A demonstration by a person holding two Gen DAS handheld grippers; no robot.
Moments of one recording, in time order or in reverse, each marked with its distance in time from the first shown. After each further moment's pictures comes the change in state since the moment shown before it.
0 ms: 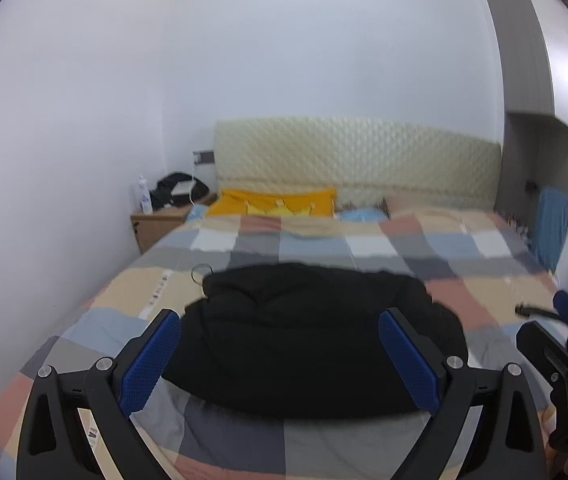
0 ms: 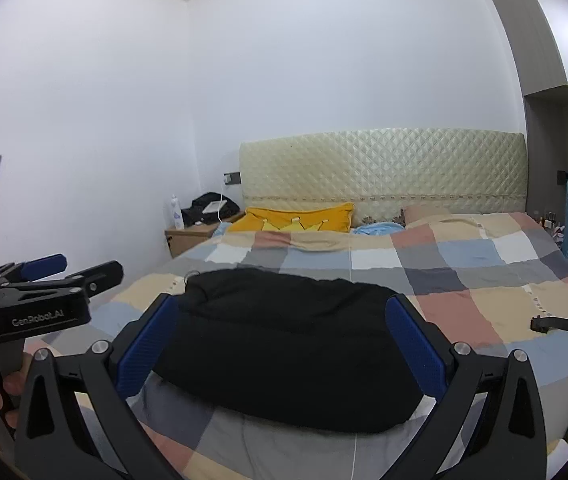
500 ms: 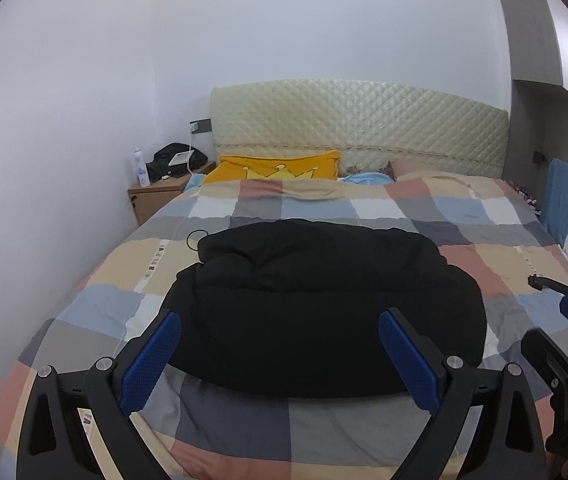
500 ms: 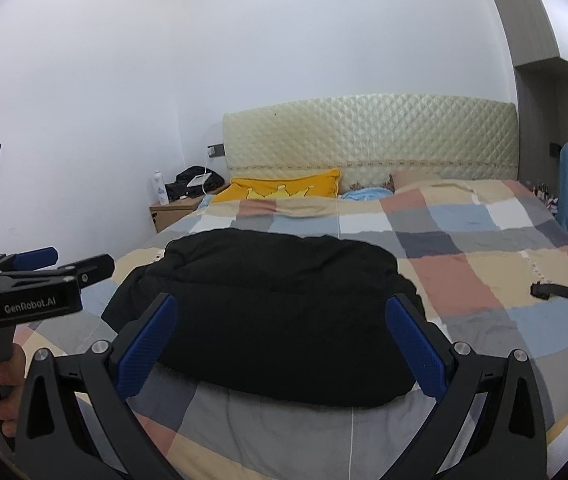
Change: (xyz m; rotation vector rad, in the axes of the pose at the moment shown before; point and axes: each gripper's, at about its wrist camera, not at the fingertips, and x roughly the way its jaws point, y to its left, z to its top) left arm 0.041 -0.003 -0.025 0.002 0.099 0.018; right arm 0.031 -0.017 -0.039 0.046 0.096 -0.029
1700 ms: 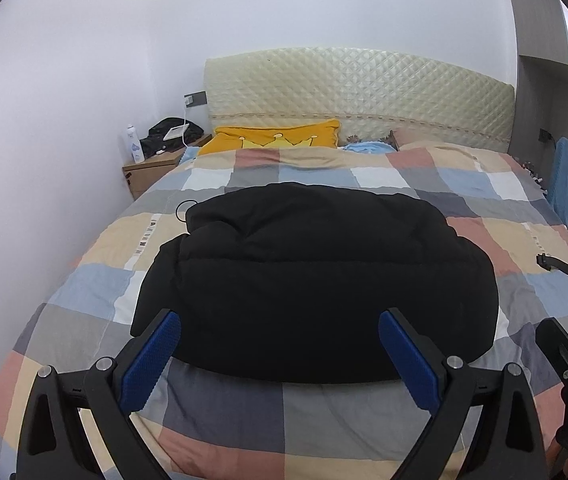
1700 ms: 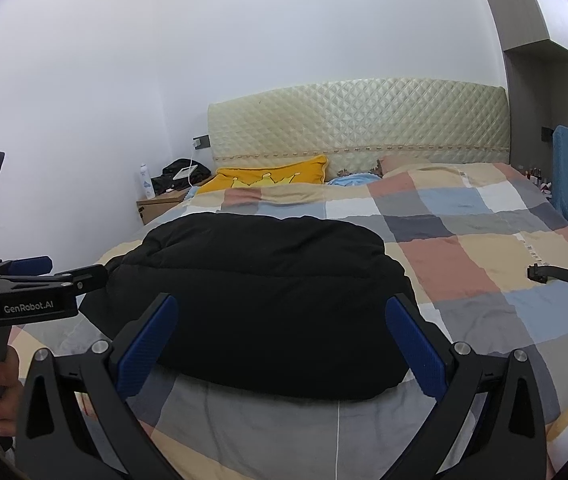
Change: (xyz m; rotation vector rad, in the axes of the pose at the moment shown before) left arm 0.036 -0.015 -0.012 0.024 0.101 0.004; right arm 0.020 -0.023 -0.018 0.023 0.024 -0.037
